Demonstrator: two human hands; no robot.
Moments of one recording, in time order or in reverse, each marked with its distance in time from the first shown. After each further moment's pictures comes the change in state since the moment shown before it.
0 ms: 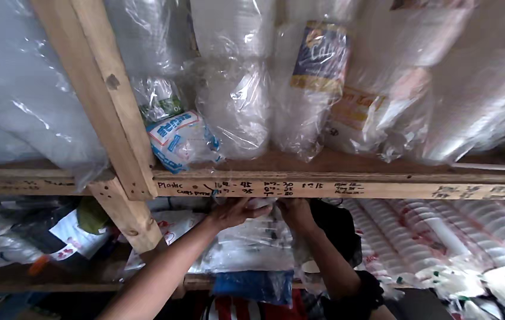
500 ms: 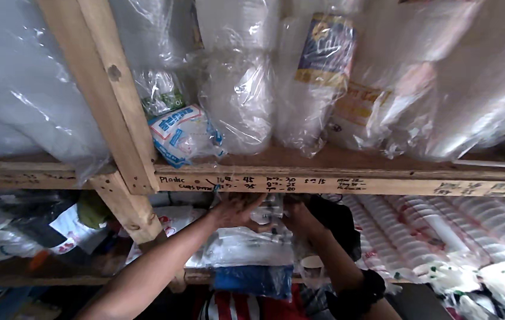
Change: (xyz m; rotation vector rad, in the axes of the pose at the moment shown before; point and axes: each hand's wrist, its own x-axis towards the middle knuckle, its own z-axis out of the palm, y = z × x) left_hand -0.007 0.000 -0.001 0.221 -0.198 0.094; right_hand -0.012 0.036 0.009 0.038 -0.235 -0.158
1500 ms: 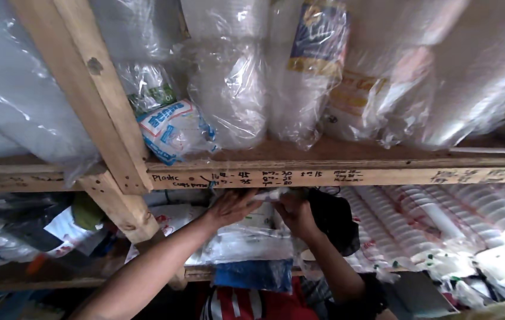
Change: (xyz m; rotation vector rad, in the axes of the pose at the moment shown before) left_hand 0.000 -0.001 0.002 0.038 0.114 0.080; right_hand -0.009 -0.021 0.018 0.114 0.553 -0.211
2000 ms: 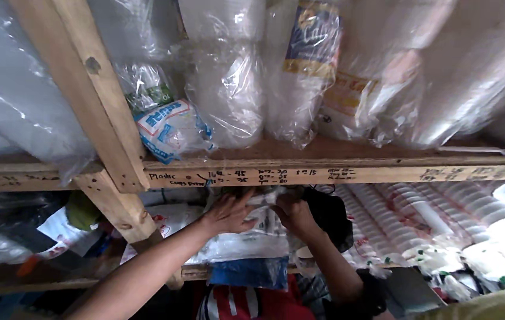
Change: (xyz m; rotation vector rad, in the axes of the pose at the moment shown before) left_hand 0.012 0.023 -0.035 -0.174 -0.414 -0.221; right_hand 0.001 -0.010 -0.017 -0.202 -0.237 0.047
